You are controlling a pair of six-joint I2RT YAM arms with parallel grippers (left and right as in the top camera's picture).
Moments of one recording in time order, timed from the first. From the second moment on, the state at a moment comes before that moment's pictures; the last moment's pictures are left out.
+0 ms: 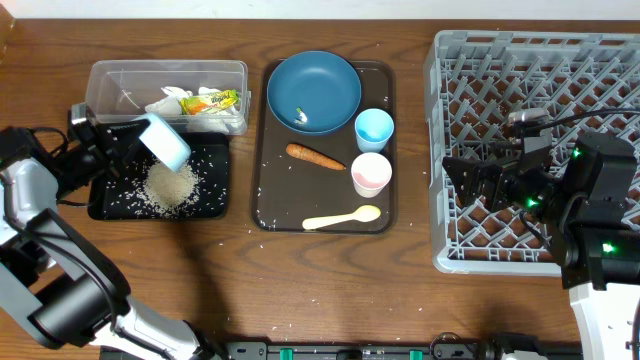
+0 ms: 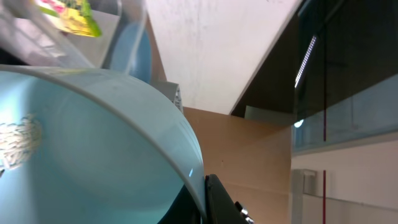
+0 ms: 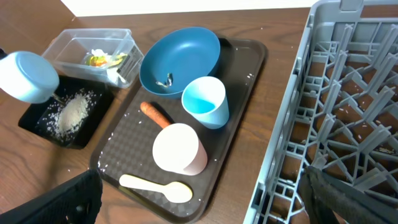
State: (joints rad) left arm 0.69 1.85 1.29 -0.84 1.49 -0.33; right arm -0.06 0.99 0.97 -0.64 -0.59 0.01
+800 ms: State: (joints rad) left arm 0.71 1.82 1.30 -0.74 1.48 -0.47; right arm -0.06 0.99 0.97 -0.66 -0.59 0.01
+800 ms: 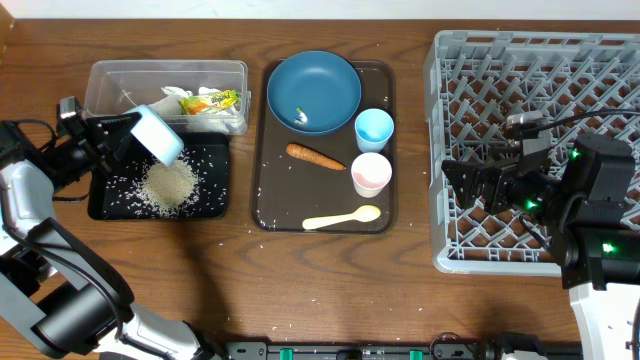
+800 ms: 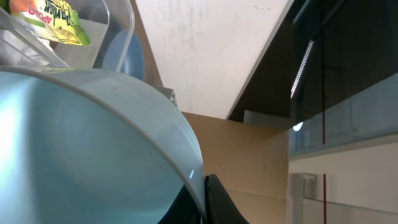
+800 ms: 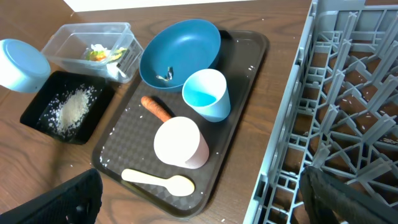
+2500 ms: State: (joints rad) left arm -0.52 1.86 1.30 -0.84 -0.01 -0.33; right arm -0.06 0.99 0.97 -0.70 -0.59 0.01
